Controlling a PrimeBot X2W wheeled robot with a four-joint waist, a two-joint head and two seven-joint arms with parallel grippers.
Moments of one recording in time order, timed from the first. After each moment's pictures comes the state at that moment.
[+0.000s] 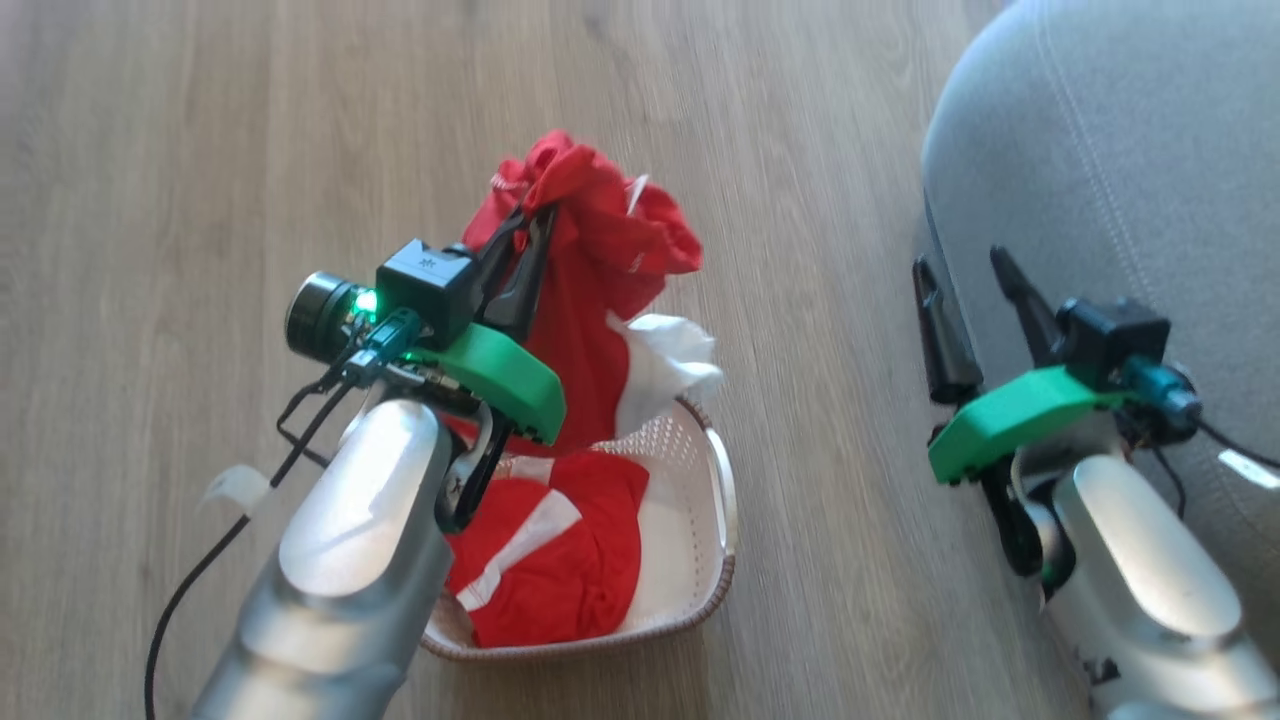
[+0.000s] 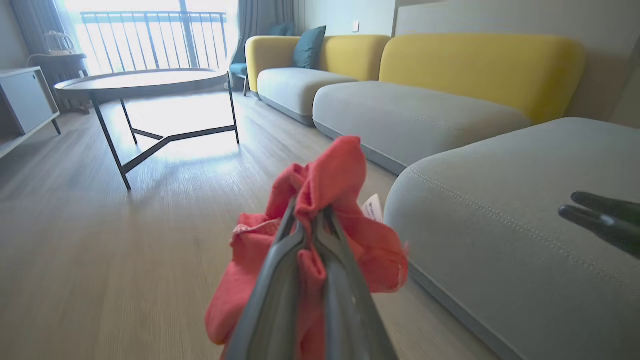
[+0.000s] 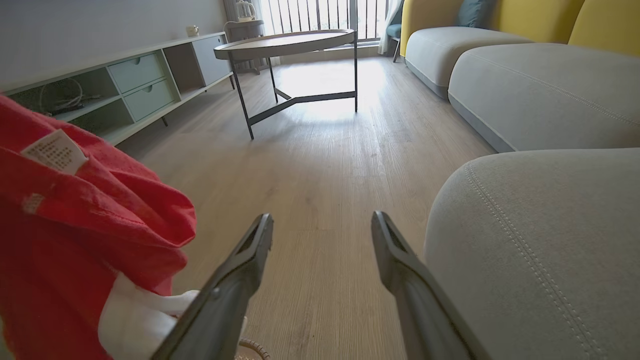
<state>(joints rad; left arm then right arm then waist) -0.55 0.04 -0.44 0.48 -0.24 -0.07 -0.25 -0.42 -0.20 0.31 0.40 0.44 0.12 -0.26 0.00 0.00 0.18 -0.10</state>
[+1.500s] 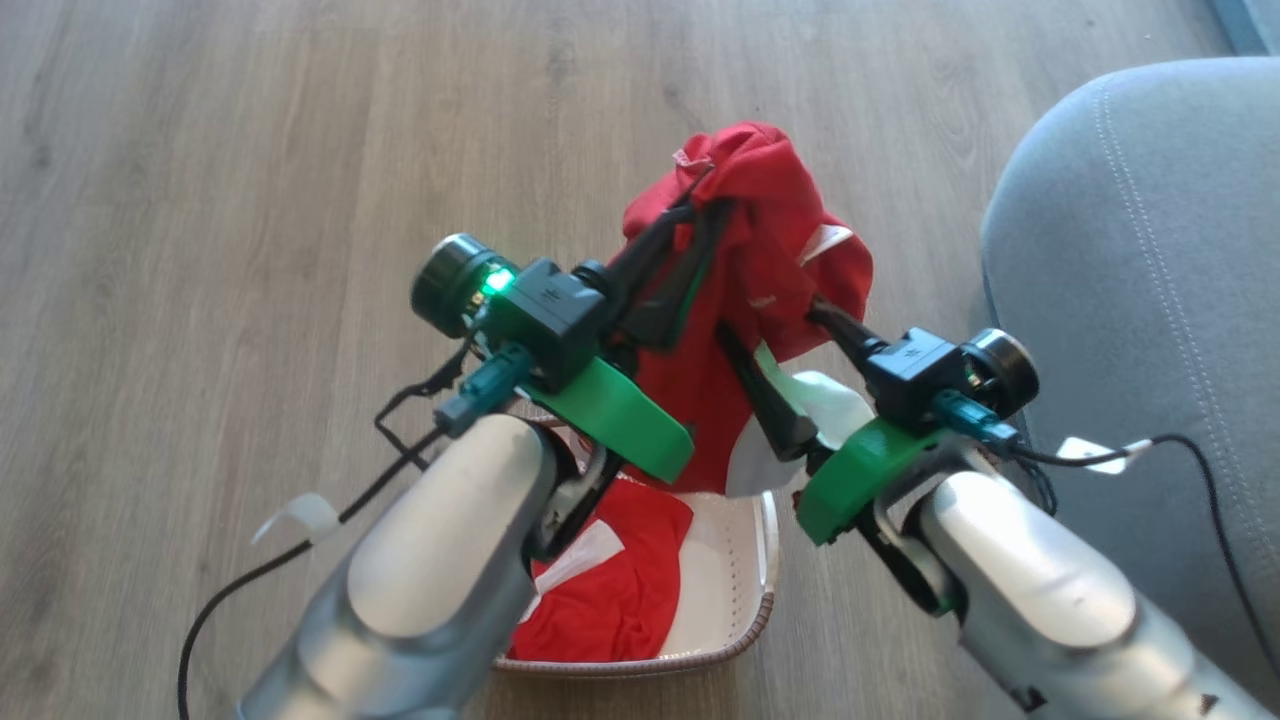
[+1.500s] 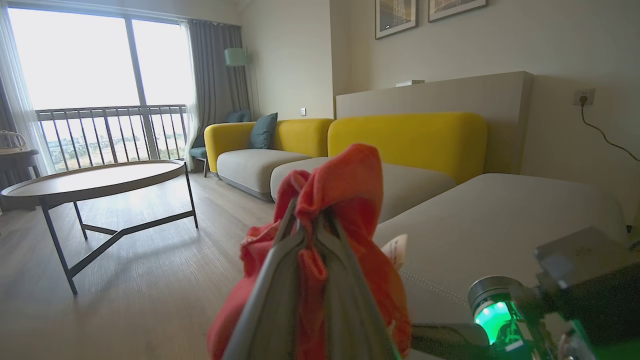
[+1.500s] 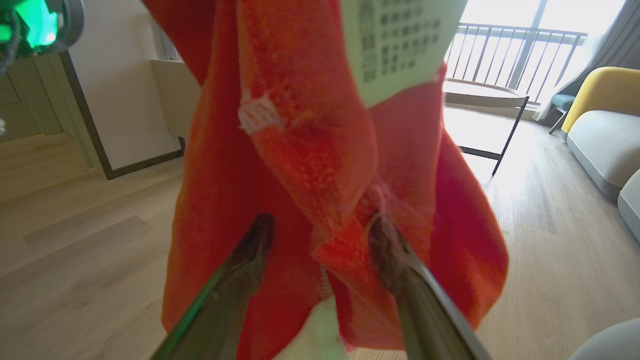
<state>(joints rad) -0.56 0.04 -0.65 0.19 -0.33 -0.06 -0.25 -0.51 -0.24 0.72 0.29 0.44 0.12 -0.26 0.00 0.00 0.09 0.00</state>
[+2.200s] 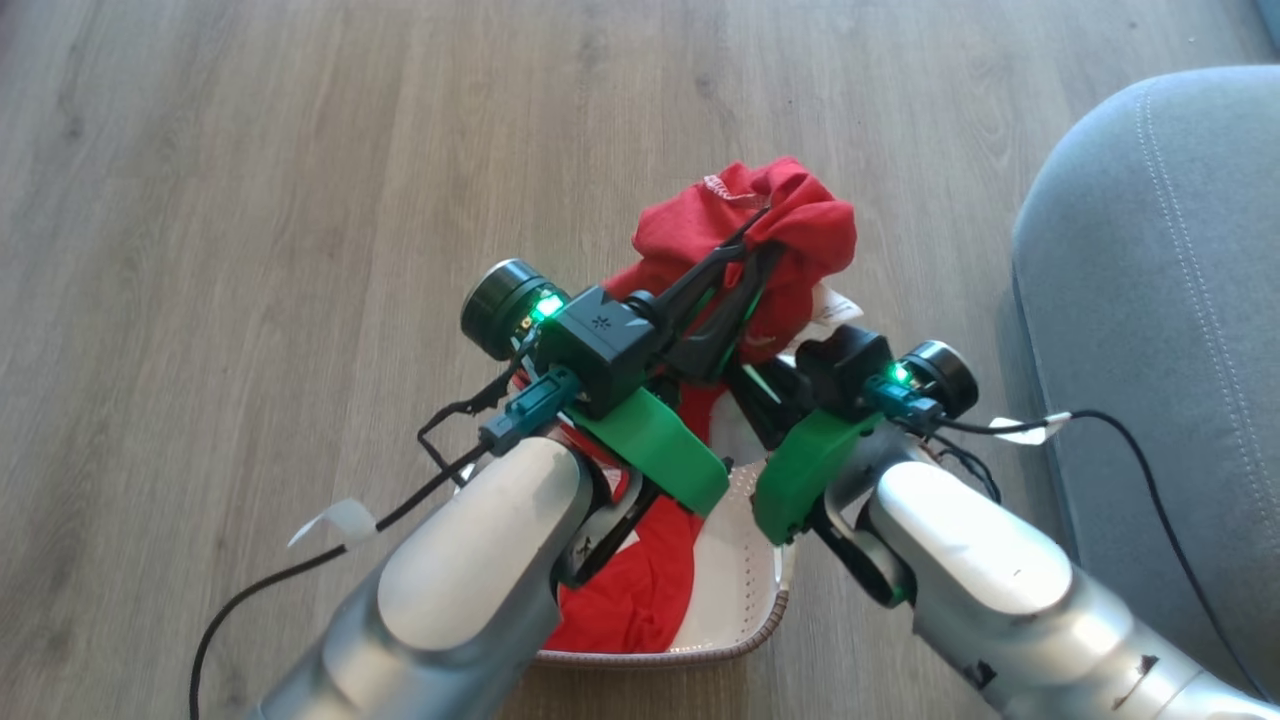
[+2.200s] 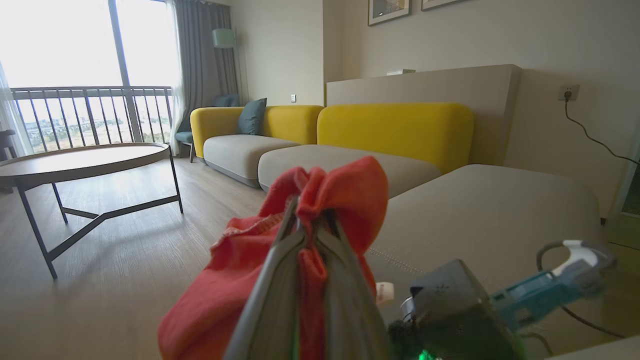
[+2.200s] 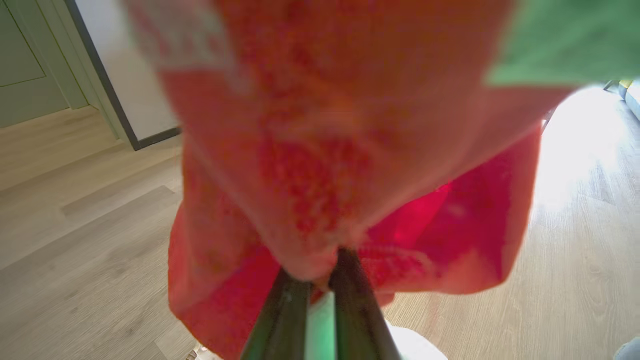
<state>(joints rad) -0.56 0.04 -0.76 0.19 -0.39 -0.04 -0.25 -0.61 -0.16 0.84 0.51 0.54 0.12 -0.26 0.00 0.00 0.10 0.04</state>
